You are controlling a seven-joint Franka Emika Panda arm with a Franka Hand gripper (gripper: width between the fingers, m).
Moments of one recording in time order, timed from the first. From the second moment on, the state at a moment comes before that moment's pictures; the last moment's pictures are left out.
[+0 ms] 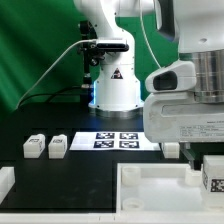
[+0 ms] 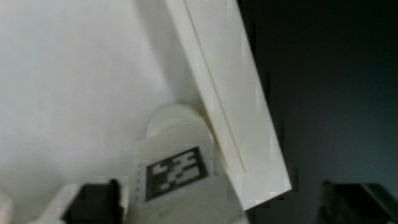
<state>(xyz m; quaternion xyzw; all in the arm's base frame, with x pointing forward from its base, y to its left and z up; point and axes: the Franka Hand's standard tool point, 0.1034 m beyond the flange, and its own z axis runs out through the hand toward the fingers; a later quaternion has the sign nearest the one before) 0.627 0.128 0.081 -0.98 0.18 0.00 0.07</state>
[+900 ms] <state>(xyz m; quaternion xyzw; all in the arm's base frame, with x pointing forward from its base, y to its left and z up) 0.628 0.130 0.076 -0.67 0.72 0.07 0.12</state>
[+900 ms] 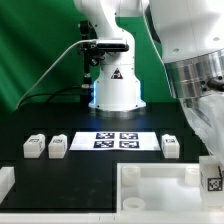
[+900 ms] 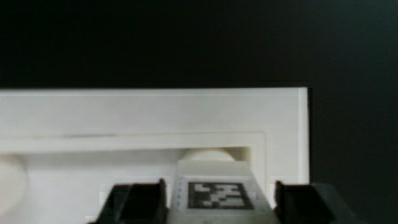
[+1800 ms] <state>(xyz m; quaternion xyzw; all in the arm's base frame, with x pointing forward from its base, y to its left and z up) 0.628 0.126 0.076 -0.90 0.43 0.02 0.13</state>
